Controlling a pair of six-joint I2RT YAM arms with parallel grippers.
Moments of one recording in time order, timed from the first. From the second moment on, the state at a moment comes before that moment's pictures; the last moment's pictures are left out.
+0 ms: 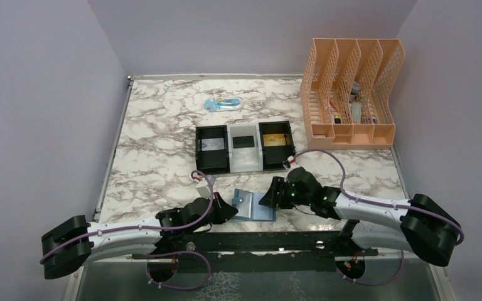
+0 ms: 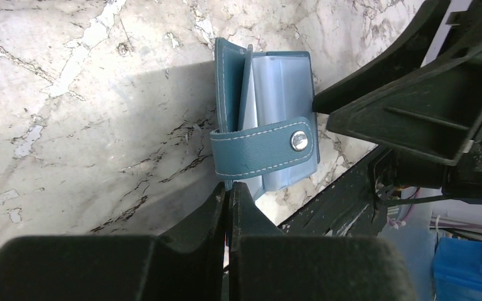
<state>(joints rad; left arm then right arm) -1.17 0.79 0.06 0.22 -0.27 -1.12 0.90 1.13 0.36 0.09 -0.09 0.92</state>
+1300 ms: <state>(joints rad) -1.19 0.80 0.06 0.22 -0.28 -1.14 0.90 1.29 0.28 0.51 -0.30 1.03</state>
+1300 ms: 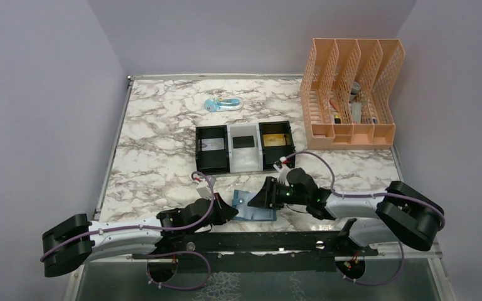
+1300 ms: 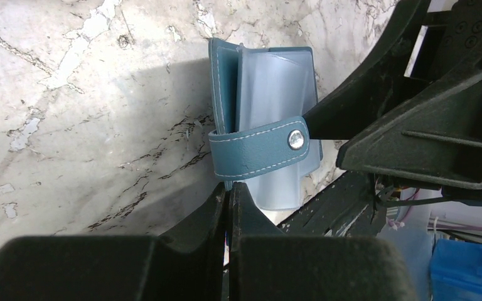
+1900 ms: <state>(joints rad) -1.20 0.76 0.04 0.21 -0.30 -1.16 0.90 1.66 0.44 0.73 -0.45 1.03</state>
